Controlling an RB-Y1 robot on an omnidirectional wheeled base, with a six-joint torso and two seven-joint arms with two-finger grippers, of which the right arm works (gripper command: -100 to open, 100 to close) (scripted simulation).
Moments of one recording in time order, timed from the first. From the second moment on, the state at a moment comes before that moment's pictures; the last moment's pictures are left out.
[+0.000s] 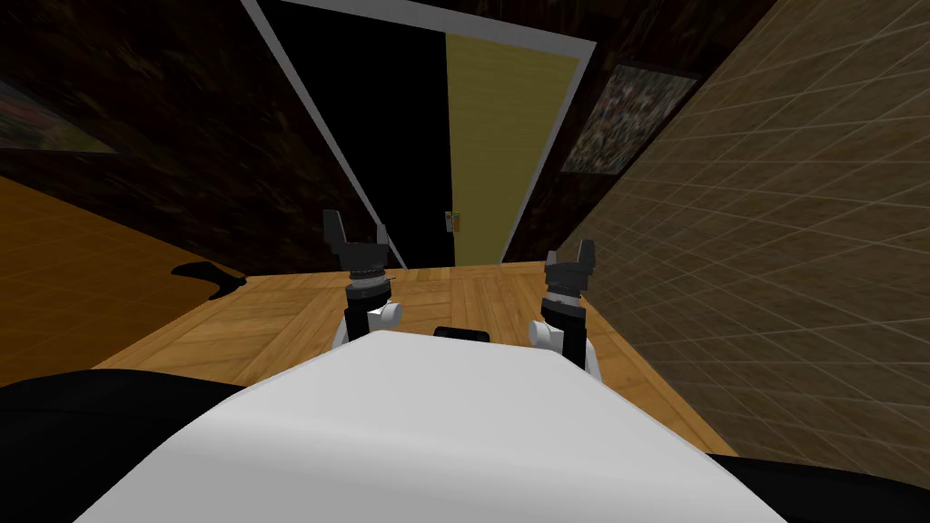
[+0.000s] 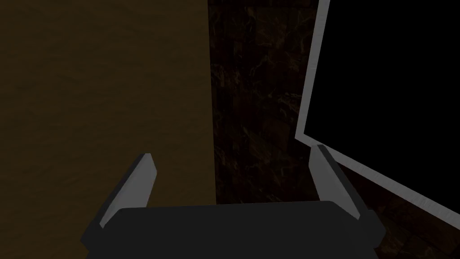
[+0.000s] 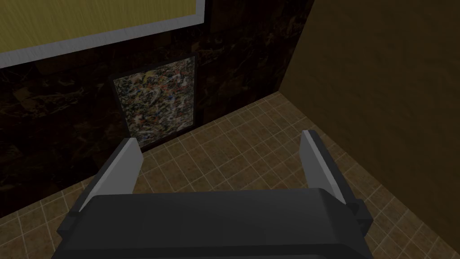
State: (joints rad) arm 0.48 0.02 -0.05 -2.31 0.10 -0.37 -0.17
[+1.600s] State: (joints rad) arm 0.35 -0.08 -0.09 -1.98 0.22 -0.35 -0.28
